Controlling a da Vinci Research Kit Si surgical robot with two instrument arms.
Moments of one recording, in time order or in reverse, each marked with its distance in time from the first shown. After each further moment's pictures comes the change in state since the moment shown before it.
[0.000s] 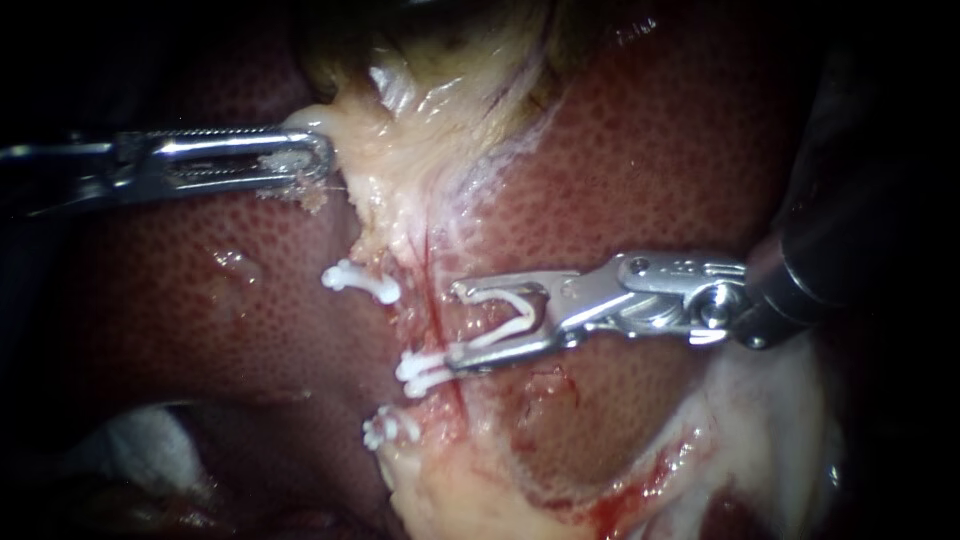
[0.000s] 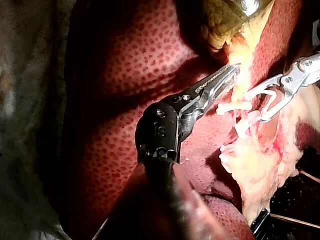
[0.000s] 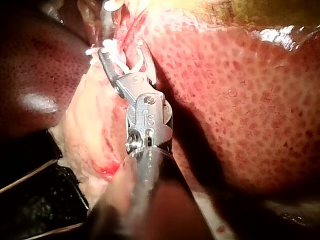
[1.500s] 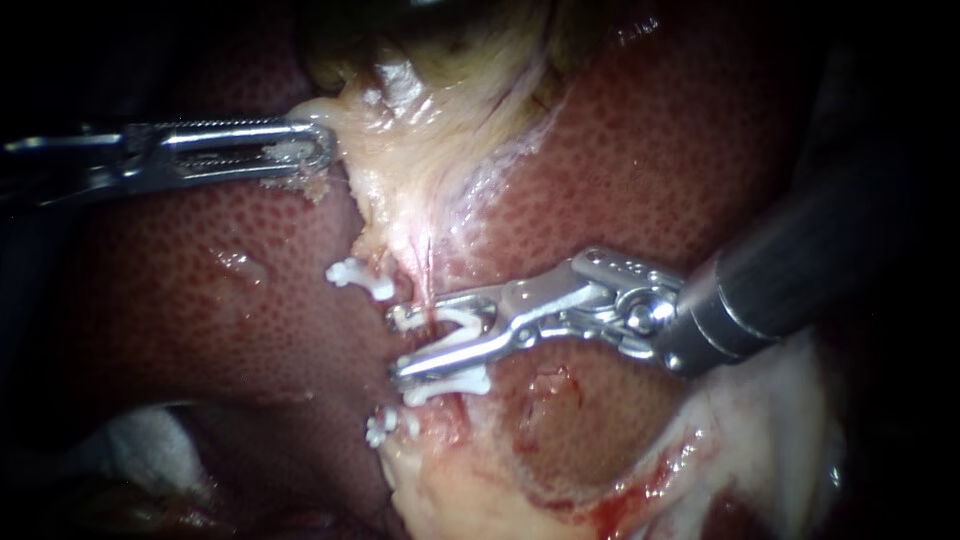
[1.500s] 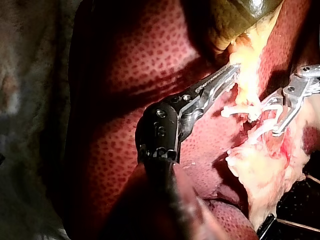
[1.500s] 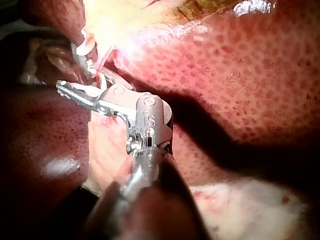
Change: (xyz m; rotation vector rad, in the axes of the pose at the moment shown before) right arm 0.001 -0.001 0.002 0.292 0.177 0.292; left arm 0.000 -0.003 0.001 0.004 0.002 0.001
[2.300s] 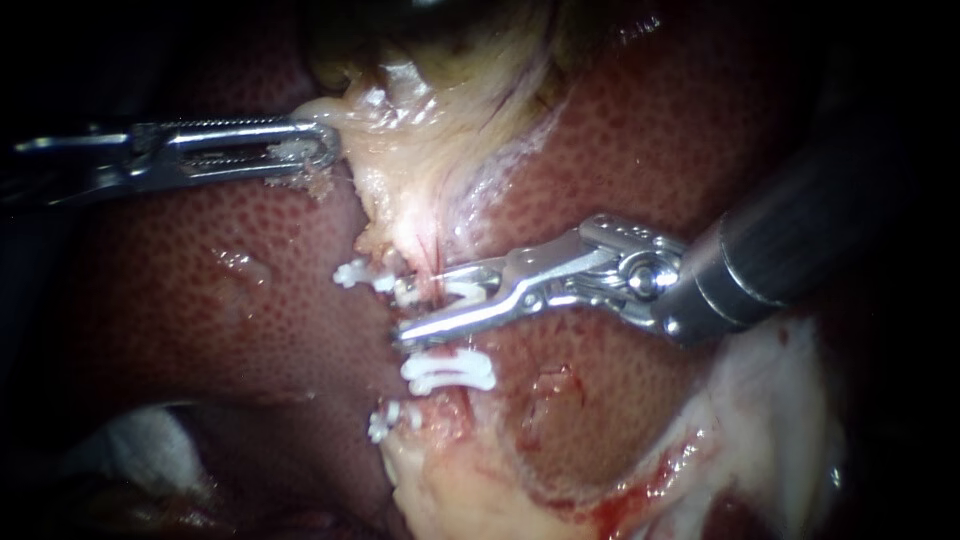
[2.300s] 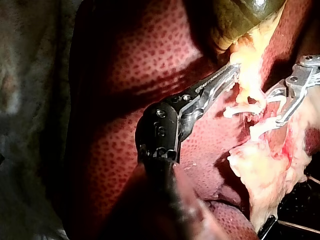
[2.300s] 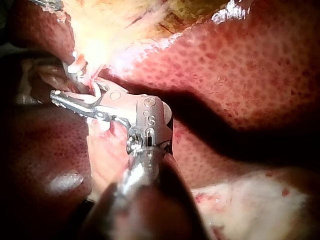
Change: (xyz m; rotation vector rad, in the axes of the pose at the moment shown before) right arm 0.002 0.001 -0.001 0.021 0.049 0.042; left arm 0.000 0.000 0.000 0.001 0.004 0.002
